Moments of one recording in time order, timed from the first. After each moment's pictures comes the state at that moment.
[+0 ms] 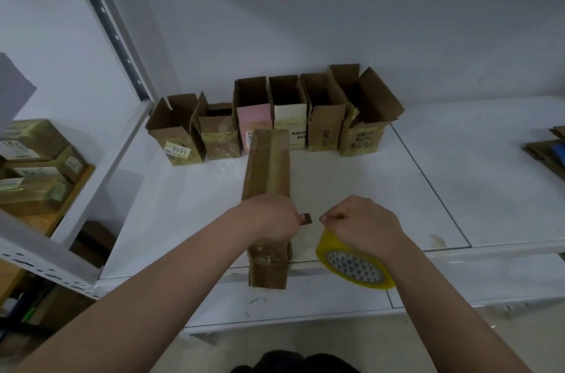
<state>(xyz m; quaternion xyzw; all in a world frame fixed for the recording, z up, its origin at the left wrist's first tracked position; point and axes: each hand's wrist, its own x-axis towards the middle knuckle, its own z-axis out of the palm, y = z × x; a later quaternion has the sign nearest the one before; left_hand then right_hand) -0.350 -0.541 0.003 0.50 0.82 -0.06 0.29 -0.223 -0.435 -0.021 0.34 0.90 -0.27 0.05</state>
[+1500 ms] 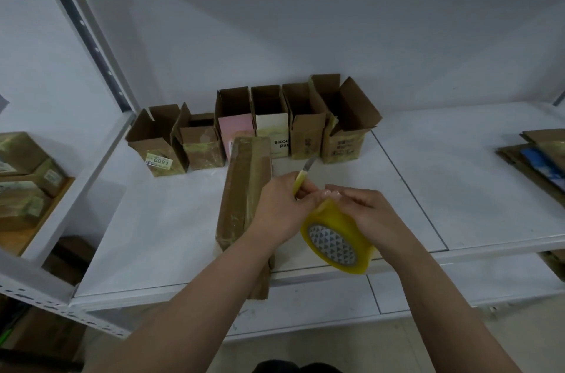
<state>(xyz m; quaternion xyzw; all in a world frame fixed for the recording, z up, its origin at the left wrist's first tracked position) -0.320 -0.509 -0.012 0.39 0.76 0.49 0.17 -0.195 -0.407 -0.018 0.33 0.74 -0.56 -0.17</state>
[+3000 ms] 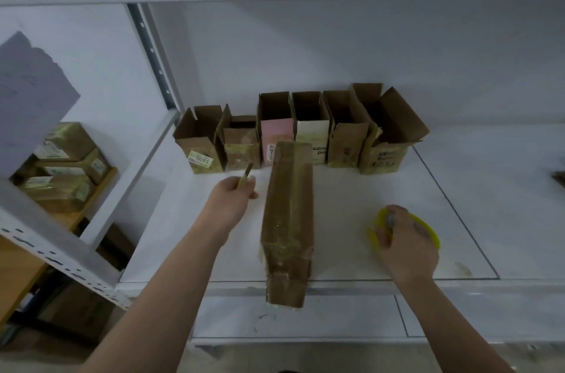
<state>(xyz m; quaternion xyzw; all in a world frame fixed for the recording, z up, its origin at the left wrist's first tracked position) -0.409 -0.595 -0.004 0.12 0.82 0.51 0.22 -0.216 -0.393 -0.112 0.46 0.86 -0.12 -0.19</state>
